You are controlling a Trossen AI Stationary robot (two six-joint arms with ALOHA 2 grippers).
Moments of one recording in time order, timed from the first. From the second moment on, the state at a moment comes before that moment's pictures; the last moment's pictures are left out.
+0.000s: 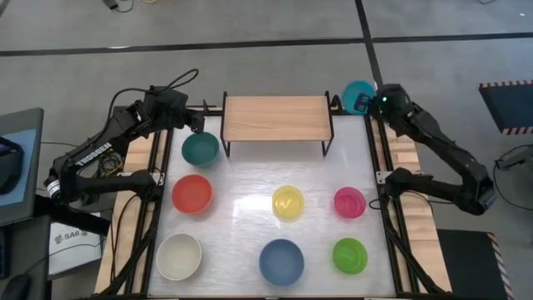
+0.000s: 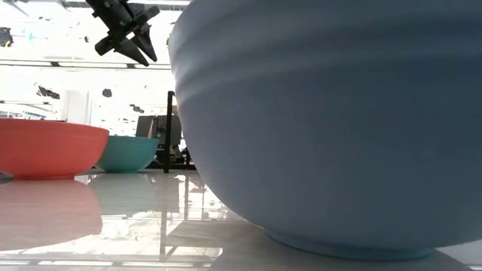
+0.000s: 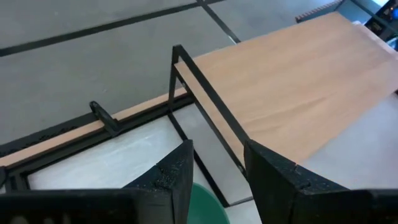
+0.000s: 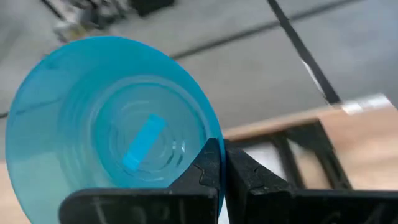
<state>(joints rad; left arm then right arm) 0.67 0.95 1.06 -0.70 -0.17 -0.35 -0.90 0.89 0.94 -0.65 0.45 0.67</state>
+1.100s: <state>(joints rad) 0.44 0.95 1.06 -0.66 -0.25 -0.41 -0.52 1.44 1.18 -0.60 0.43 0.63</state>
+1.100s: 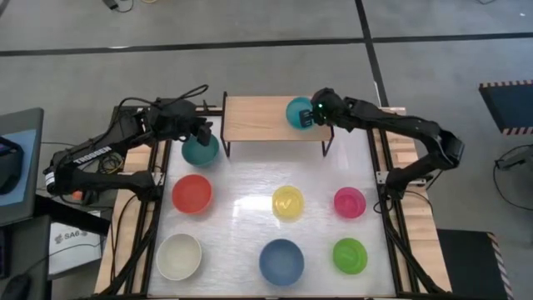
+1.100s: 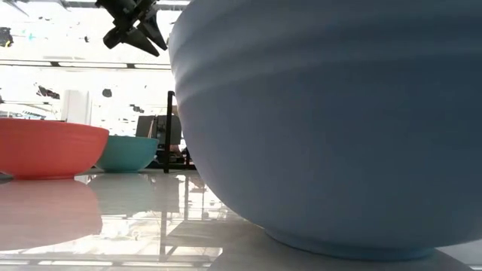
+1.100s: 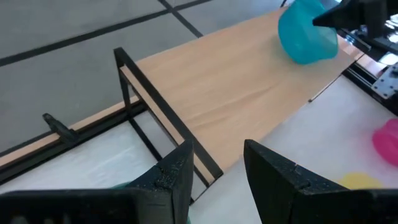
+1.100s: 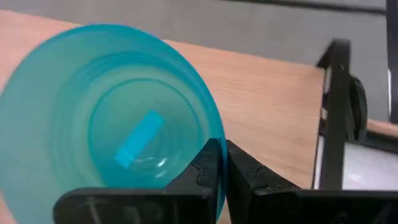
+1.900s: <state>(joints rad) 0.43 0.95 1.06 -0.66 -0.24 -0.31 -0.52 1.22 1.18 -0.66 0.45 0.71</state>
